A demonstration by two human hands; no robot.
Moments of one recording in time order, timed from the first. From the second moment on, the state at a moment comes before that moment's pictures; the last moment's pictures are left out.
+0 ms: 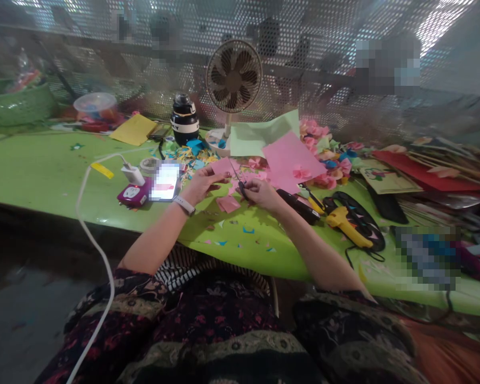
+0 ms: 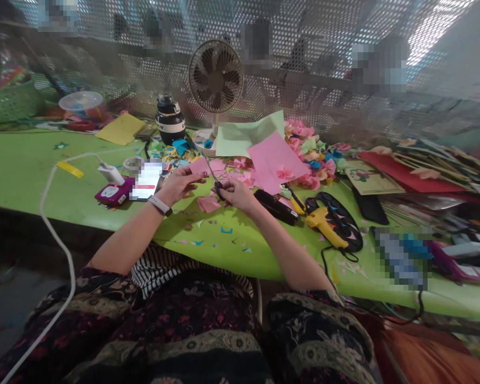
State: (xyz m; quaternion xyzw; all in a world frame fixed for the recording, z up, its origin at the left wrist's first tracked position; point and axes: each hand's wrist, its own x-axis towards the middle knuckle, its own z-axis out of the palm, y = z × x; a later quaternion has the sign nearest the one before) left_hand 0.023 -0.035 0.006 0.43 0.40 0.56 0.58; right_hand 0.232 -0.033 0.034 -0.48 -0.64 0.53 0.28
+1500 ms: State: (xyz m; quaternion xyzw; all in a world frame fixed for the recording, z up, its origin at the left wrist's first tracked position) left_hand 0.021 -0.033 0.006 0.40 0.39 0.60 0.57; right_hand 0.234 -0.039 0.038 -0.47 -0.68 0.50 0.26
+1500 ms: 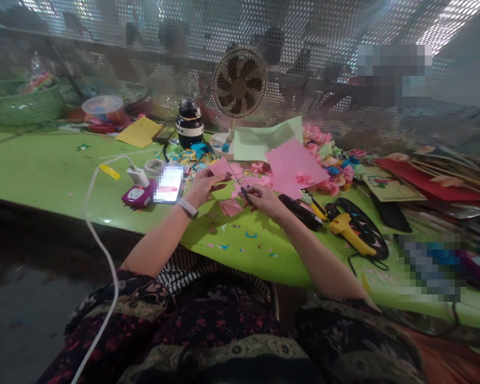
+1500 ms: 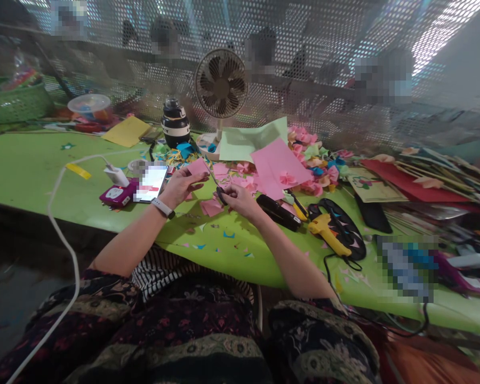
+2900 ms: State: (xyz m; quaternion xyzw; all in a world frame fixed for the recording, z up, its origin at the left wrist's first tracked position) left_hand 0.019 -0.030 0.001 0.42 0.38 0.61 0.56; right_hand 0.234 -0.038 0.036 -0.47 -0.69 0.49 0.26
